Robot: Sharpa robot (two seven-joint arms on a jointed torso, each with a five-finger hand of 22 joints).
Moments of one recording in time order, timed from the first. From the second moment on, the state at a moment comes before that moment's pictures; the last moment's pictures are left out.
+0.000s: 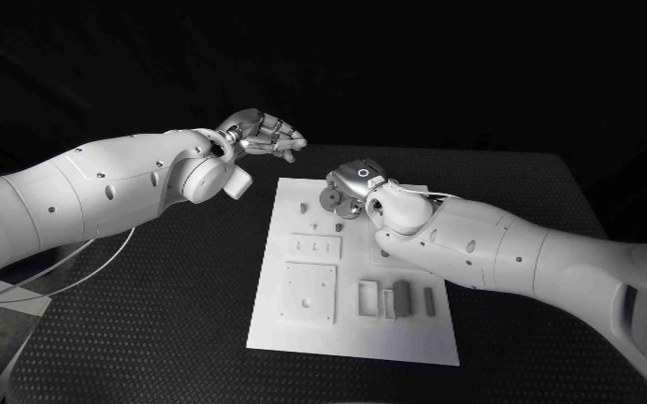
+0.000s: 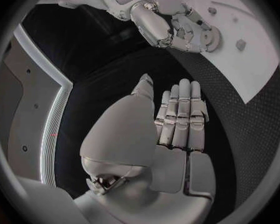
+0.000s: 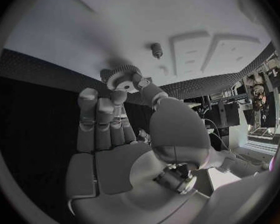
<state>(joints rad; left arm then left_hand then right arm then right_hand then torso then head) 1.41 -0.71 -0.19 1.20 -0.37 -0.15 0.16 1.53 -0.07 0.00 0.29 0.06 0.79 0.19 0.30 0.52 1.08 0.16 0.07 0.28 0.99 0.08 0.44 0.80 0.02 0.96 -0.01 0.07 0.74 1.20 -0.29 -0.20 1.01 -1.85 -0.42 -0.27 1.06 -0.12 0.55 -0.28 0.09 0.88 0.12 0.29 0.46 1.14 0.01 0.83 1.02 1.22 -0.09 1.31 0.93 0.20 1.16 -0.04 0.99 1.31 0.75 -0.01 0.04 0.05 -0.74</state>
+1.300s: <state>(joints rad) 1.41 -0.72 -0.19 1.20 -0.37 -0.15 0.16 1.53 -0.07 0.00 0.29 0.06 0.79 0.19 0.30 0.52 1.08 0.16 0.07 0.28 0.99 0.08 0.44 0.81 0.01 0.96 -0.01 0.07 0.74 1.20 -0.29 -0.20 1.01 -1.81 -0.41 -0.25 1.07 -0.13 0.55 -0.28 0.09 0.81 0.15 0.25 0.44 1.11 0.04 0.83 1.02 1.20 -0.07 1.30 0.93 0.20 1.15 -0.03 0.97 1.31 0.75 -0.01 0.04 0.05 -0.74</state>
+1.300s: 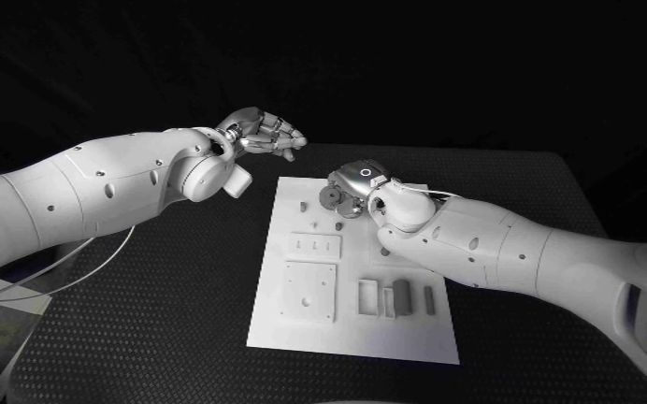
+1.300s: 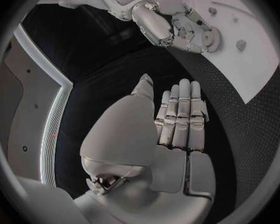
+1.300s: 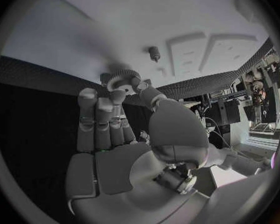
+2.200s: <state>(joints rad) 1.41 -0.72 -0.19 1.20 -0.37 -0.15 0.16 1.53 -0.07 0.00 0.29 0.06 0.79 0.19 0.30 0.52 1.08 0.16 0.07 0.28 0.99 0.08 0.44 0.81 0.01 0.96 -0.01 0.07 0.74 1.20 -0.30 -0.19 1.01 -1.81 -0.41 -0.25 1.07 -0.13 0.55 -0.28 0.09 0.84 0.14 0.26 0.45 1.11 0.04 0.84 1.02 1.21 -0.07 1.30 0.94 0.20 1.15 -0.03 0.97 1.31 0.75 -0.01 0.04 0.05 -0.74</state>
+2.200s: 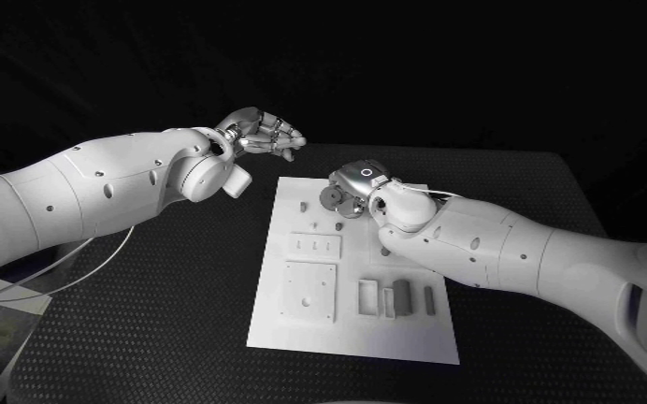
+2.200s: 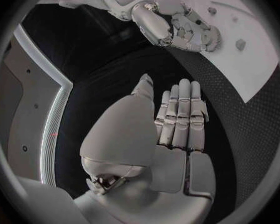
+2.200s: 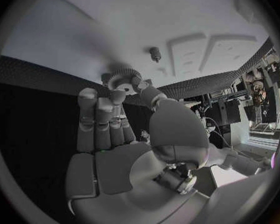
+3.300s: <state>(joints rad) 1.41 -0.73 -0.19 1.20 -0.37 -0.15 0.16 1.53 -0.07 0.00 0.29 0.06 0.79 0.19 0.30 0.53 1.07 0.15 0.07 0.28 0.99 0.08 0.44 0.81 0.01 0.96 -0.01 0.07 0.74 1.20 -0.31 -0.20 1.01 -1.79 -0.38 -0.26 1.07 -0.12 0.55 -0.27 0.09 0.81 0.15 0.24 0.44 1.11 0.04 0.84 1.01 1.21 -0.07 1.30 0.93 0.20 1.16 -0.03 0.97 1.31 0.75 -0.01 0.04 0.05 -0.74</state>
